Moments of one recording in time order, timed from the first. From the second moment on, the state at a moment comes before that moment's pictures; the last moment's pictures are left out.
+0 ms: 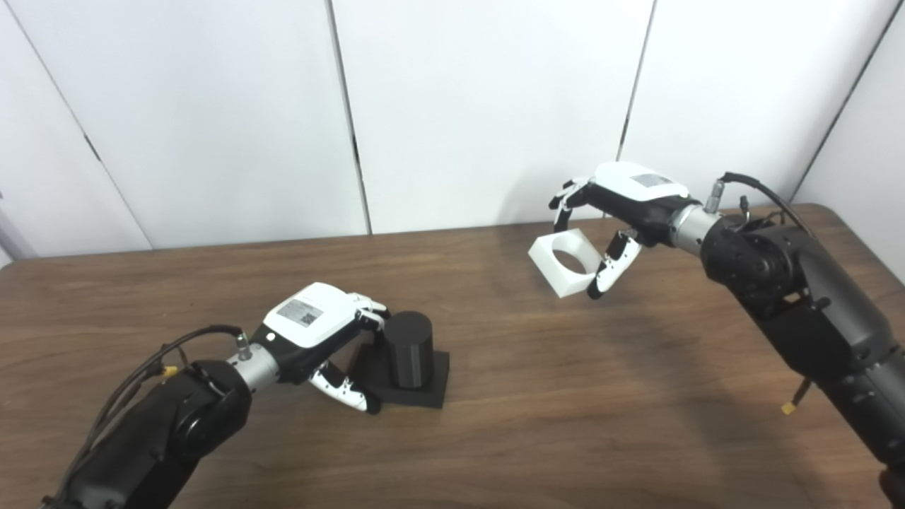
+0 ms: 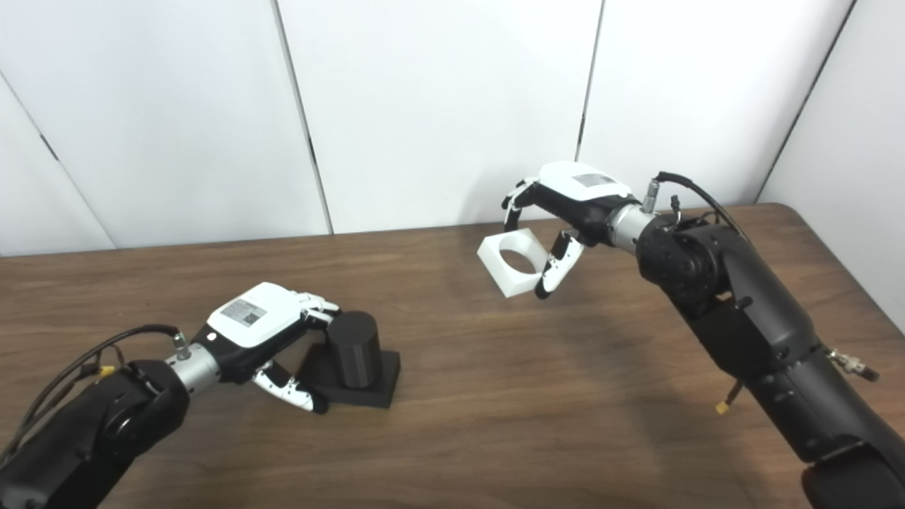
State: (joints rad) left arm -0.52 0.52 -0.56 0.23 0.81 -0.31 -0.17; right arm -0.61 -0.62 0.29 0.00 -0.56 0.07 0.52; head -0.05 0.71
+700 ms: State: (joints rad) left arm -0.53 0.48 -0.57 0.23 0.83 -0.28 -0.18; right arm -0.65 -0.53 0.33 -0.08 -0.56 0.06 0.56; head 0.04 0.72
